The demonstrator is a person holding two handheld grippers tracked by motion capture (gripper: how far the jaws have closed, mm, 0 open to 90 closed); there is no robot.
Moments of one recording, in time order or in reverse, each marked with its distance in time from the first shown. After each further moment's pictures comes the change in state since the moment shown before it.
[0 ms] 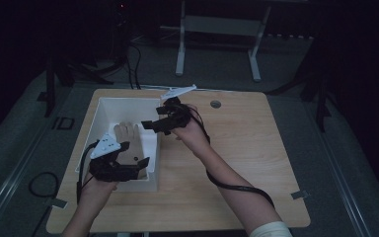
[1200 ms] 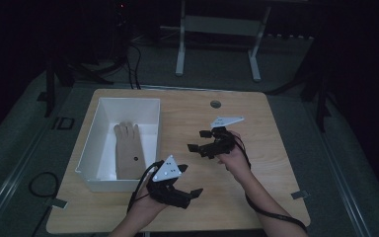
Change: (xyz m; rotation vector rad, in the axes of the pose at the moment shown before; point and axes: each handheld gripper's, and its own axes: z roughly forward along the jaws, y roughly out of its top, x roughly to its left) left arm -0.097 -0.017 0.079 0.055 -0.334 0.159; right arm -0.046 -0.121 -0.073 -0.002 -0.065 0.081
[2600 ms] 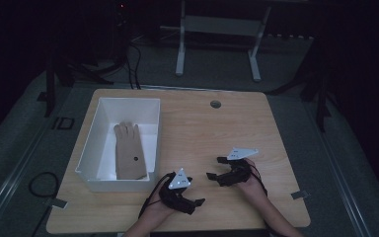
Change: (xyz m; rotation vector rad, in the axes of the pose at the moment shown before) left arm 0.019 -0.069 0.070 0.099 -0.022 -0.008; right arm -0.021 -0.118 -0.018 0.047 -0.048 -0.048
